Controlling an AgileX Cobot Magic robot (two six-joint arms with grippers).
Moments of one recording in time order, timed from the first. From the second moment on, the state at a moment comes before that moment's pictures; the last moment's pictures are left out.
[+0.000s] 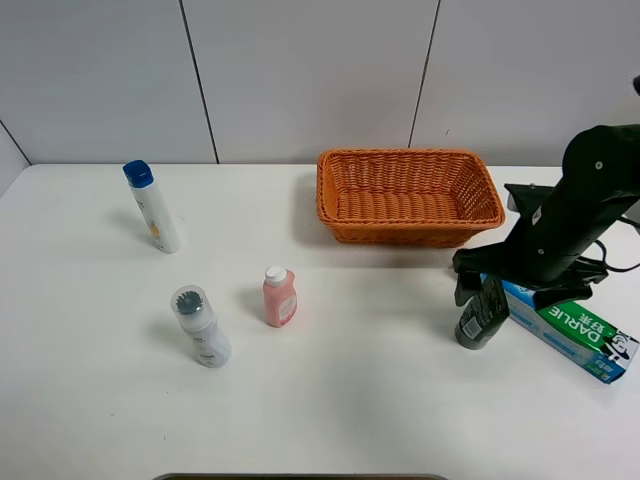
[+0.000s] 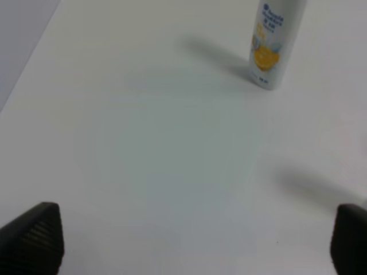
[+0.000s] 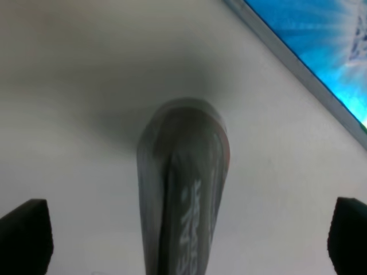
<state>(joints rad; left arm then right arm) 0.05 0.00 -0.51 0.02 1.05 0.01 0.21 1.59 -0.85 0.05 0.76 0.21</state>
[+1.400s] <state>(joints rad) 0.05 0.00 -0.51 0.02 1.05 0.01 0.21 1.71 -0.85 0.05 0.71 0.24</state>
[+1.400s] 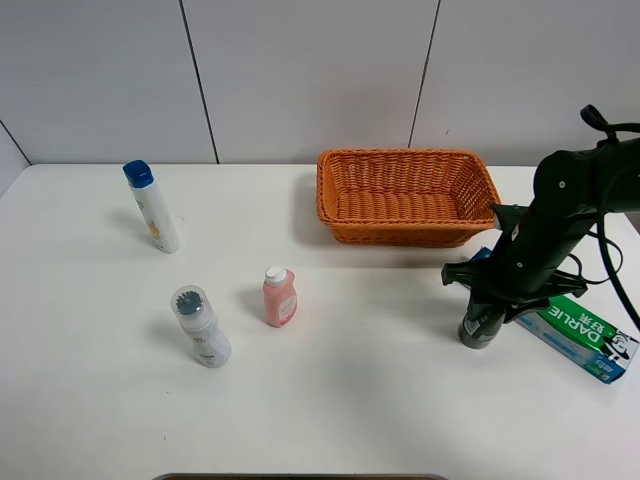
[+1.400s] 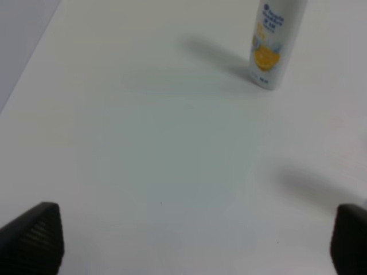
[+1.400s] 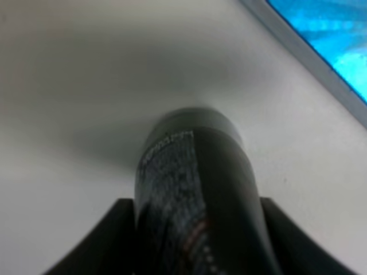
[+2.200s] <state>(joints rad) 0.05 0.00 -0.51 0.02 1.05 0.01 0.21 1.71 -0.85 0.05 0.71 0.26</state>
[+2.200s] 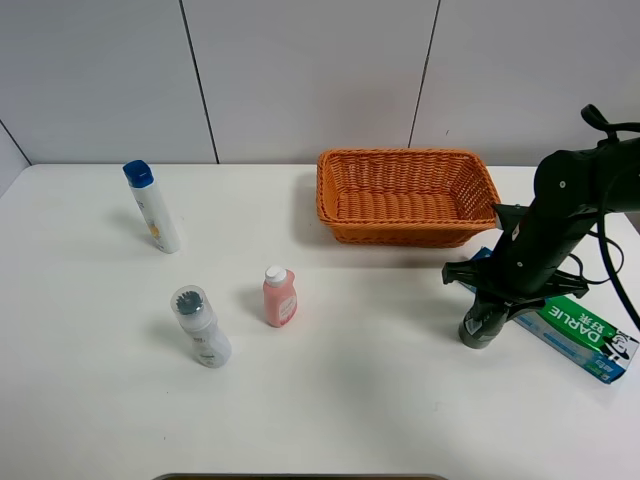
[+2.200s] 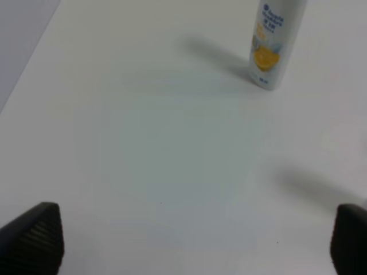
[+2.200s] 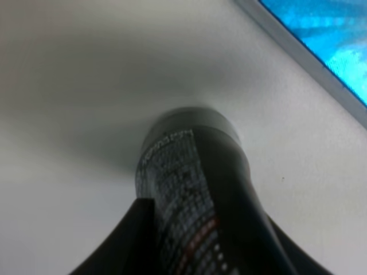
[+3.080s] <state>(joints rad) 0.05 0.00 -0.51 0.02 1.05 0.01 0.21 1.50 -0.85 0.01 0.72 0.28</state>
